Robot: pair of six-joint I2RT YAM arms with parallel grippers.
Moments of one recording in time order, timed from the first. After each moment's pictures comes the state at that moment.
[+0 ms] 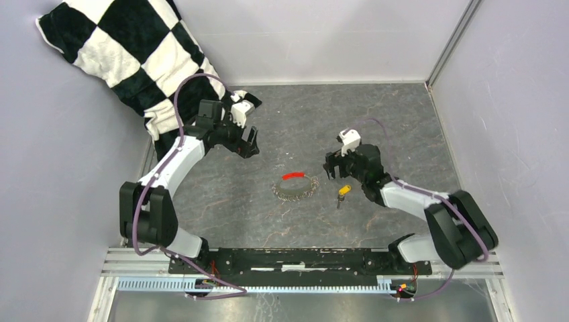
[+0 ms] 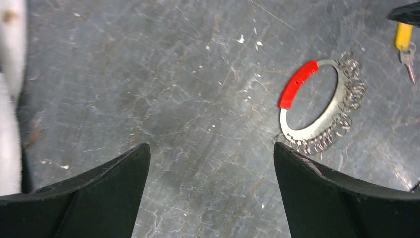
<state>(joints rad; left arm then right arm) -0.19 1.47 1.11 -0.44 0.47 0.28 0.46 1.31 0.47 0.42 -0.03 0.05</state>
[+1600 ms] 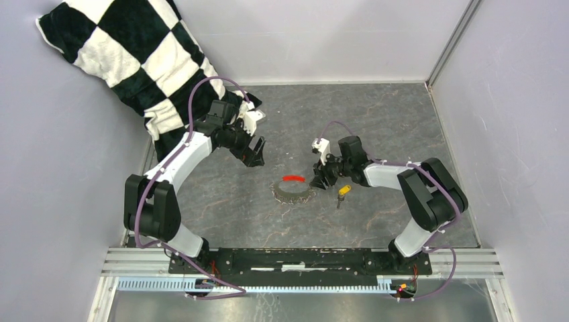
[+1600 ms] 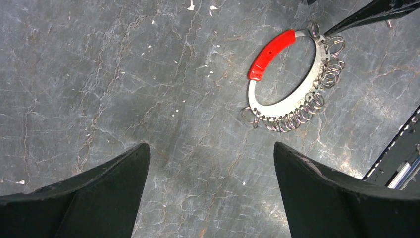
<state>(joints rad) -0.27 1.55 1.19 -0.65 0.53 0.41 0.46 1.66 0.71 0.18 -0.64 -0.27</state>
